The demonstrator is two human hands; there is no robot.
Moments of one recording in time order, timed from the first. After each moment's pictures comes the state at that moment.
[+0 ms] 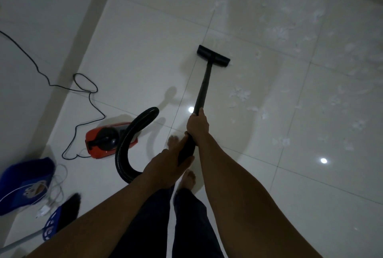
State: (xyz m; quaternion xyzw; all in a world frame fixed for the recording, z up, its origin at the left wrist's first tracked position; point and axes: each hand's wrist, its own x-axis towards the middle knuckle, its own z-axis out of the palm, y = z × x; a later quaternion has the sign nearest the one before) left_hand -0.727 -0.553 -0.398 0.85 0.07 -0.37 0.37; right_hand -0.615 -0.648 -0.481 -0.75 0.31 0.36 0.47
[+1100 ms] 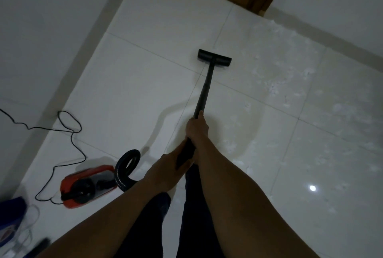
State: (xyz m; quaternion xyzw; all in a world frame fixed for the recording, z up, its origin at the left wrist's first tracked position) left_hand -0.416 -0.574 -0.400 0.81 0.14 -0.34 0.46; right_hand -0.288 -0.655 -0.461 -0.77 0.31 0.38 0.41
